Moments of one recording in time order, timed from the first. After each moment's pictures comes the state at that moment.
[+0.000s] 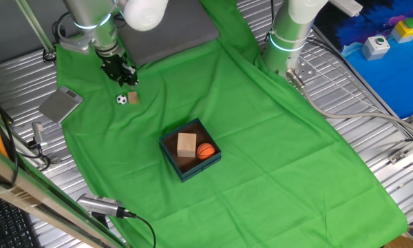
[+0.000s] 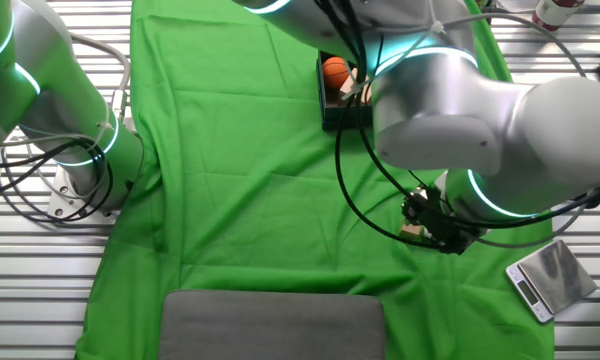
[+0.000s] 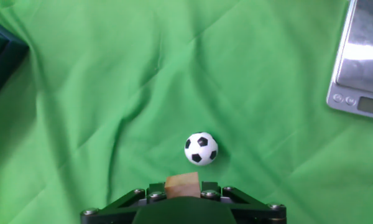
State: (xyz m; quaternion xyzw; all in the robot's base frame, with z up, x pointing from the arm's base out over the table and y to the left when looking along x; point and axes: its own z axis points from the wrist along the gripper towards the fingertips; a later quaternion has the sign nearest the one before) arm 0.566 -0.140 0.065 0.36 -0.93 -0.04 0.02
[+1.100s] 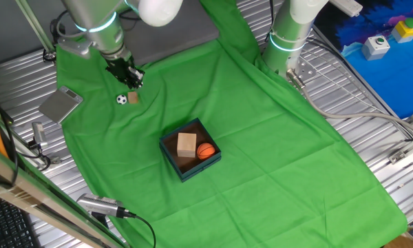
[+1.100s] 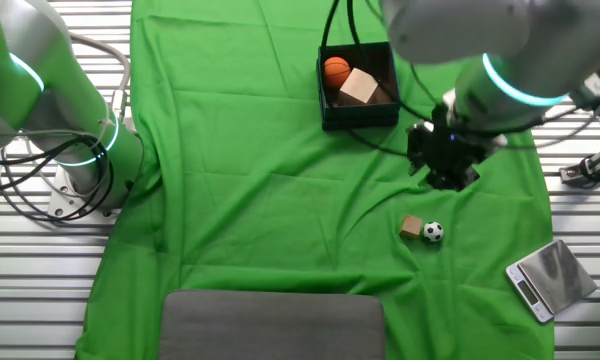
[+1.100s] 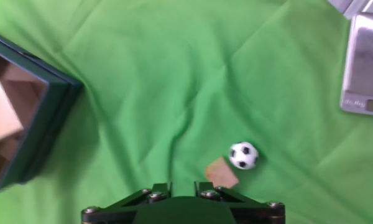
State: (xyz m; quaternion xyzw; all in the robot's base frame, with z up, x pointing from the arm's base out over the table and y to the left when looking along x) arm 0.555 -0.066 0.135 0.29 -0.95 -0.02 0.05
